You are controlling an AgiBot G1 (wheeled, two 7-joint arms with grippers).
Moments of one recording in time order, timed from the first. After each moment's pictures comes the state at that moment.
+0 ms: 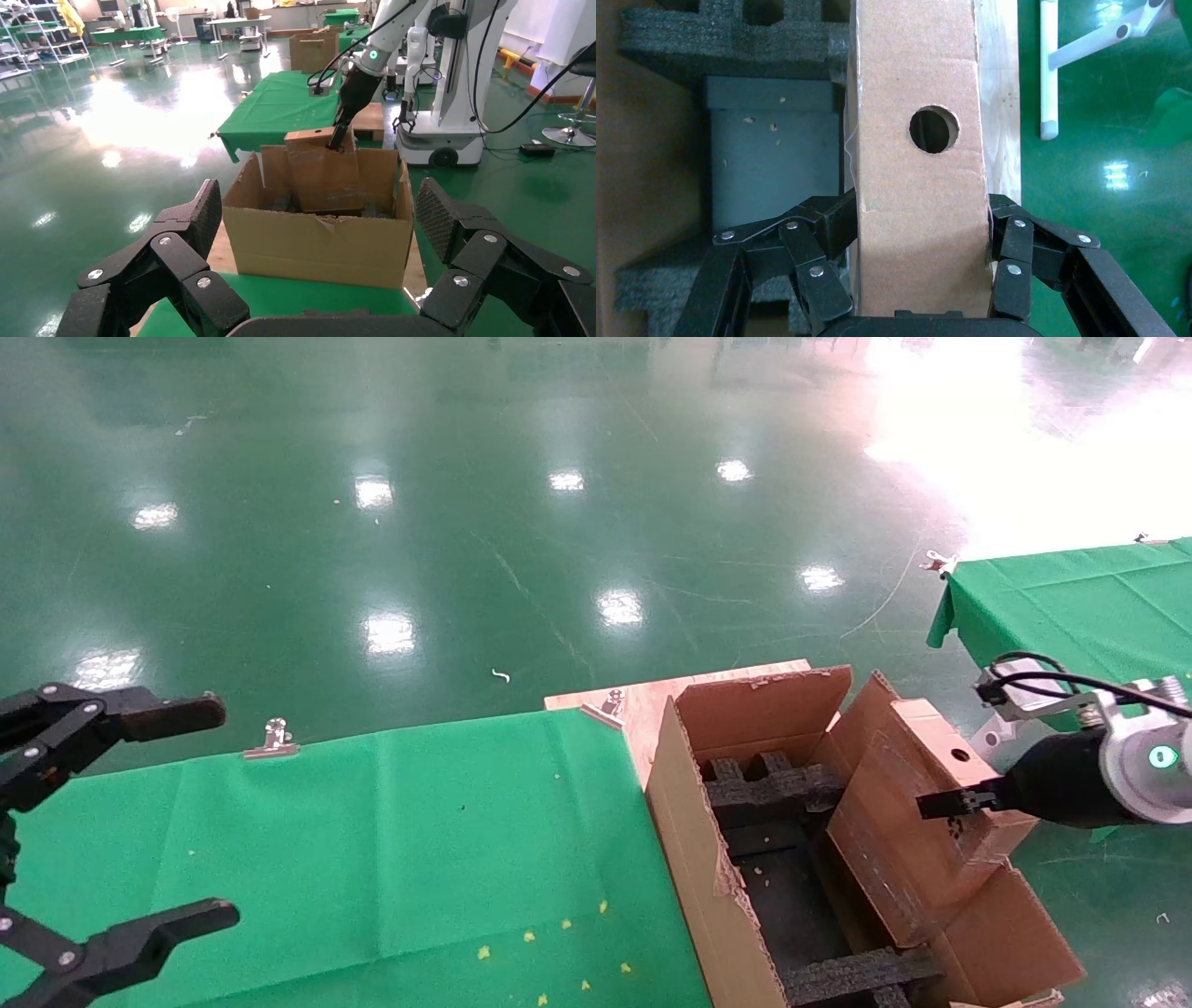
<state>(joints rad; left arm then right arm) -1.09 0.59 0.33 -1.26 0.69 1.47 -0.16 2.11 -0.30 -1.94 1.35 -1.74 -0.90 1.73</state>
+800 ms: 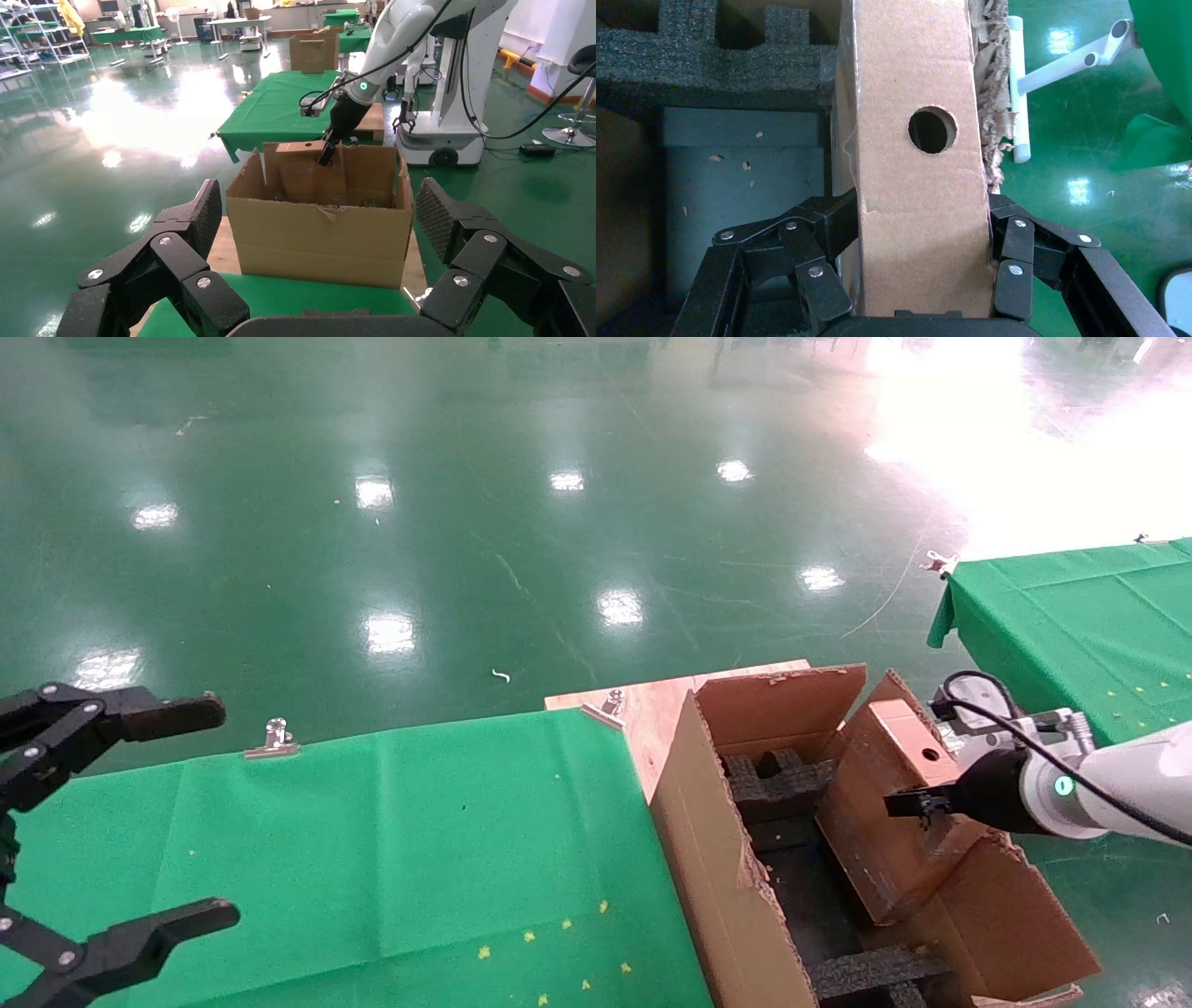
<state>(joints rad) -1.09 0.59 0.33 -1.26 0.69 1.47 -0.16 1.92 -0.39 -2.00 1.36 -2.03 -0.69 2.08</state>
